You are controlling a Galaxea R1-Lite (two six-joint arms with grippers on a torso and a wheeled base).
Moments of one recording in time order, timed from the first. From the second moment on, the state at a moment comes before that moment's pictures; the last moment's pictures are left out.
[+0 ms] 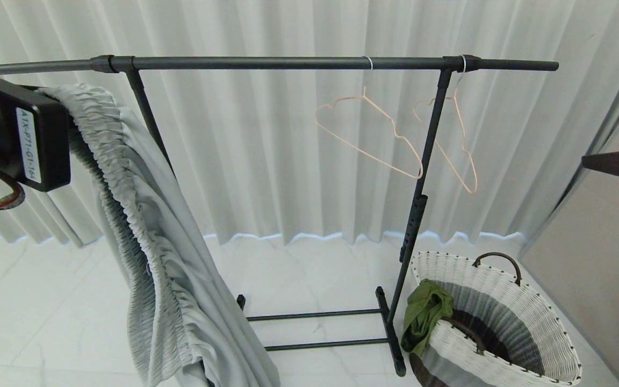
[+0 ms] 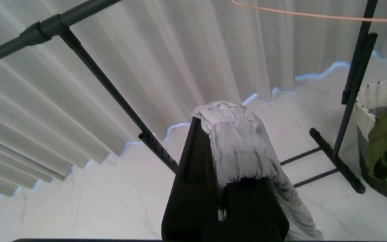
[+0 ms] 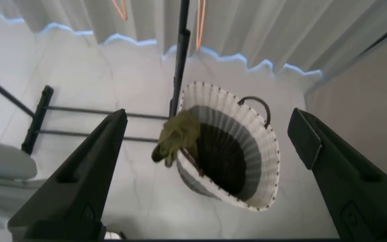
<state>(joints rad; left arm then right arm) -0.70 1.18 -1.23 0.20 0.54 0.33 0.45 1.20 -1.32 0.45 -0.30 0.04</state>
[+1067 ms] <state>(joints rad) -0.70 1.19 -1.22 0.20 0.54 0.32 0.38 1.28 -1.17 0.29 -0.24 0.02</state>
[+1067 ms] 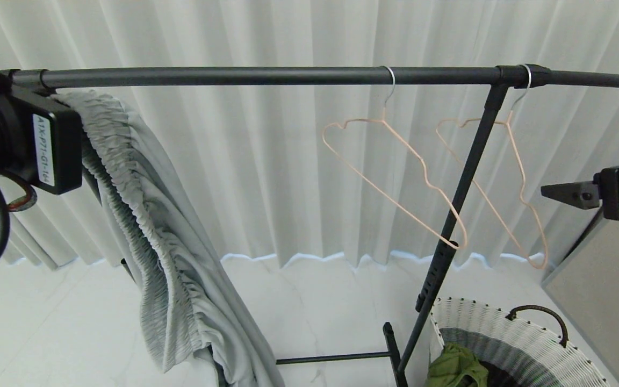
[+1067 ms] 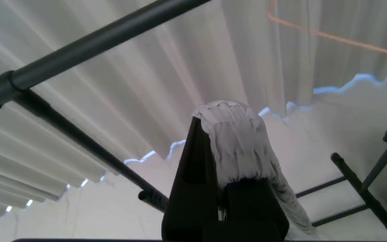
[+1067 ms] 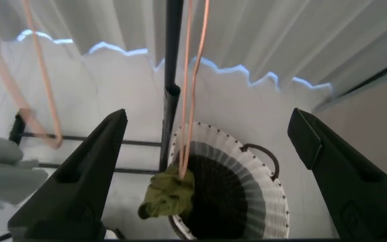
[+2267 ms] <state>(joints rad) -0.70 1.18 -1.18 0.20 0.54 0.32 0.28 1.70 -1.23 0.00 -0.17 0.13</state>
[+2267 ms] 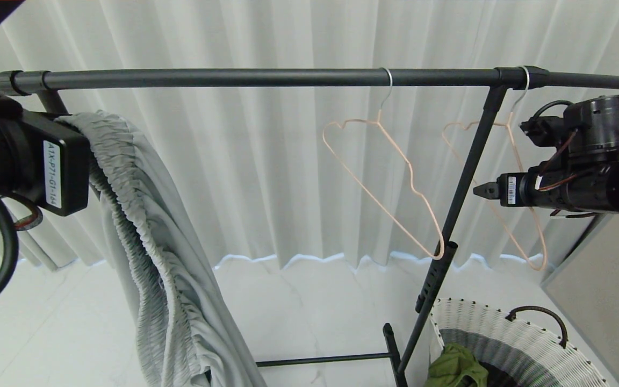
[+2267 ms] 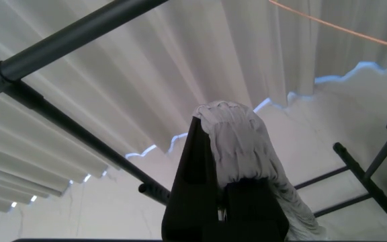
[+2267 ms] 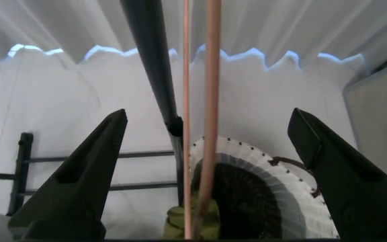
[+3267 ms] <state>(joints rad) -0.70 1.17 -1.17 0.20 0.54 0.32 0.27 1.66 -1.23 0.00 -0.19 0.14</state>
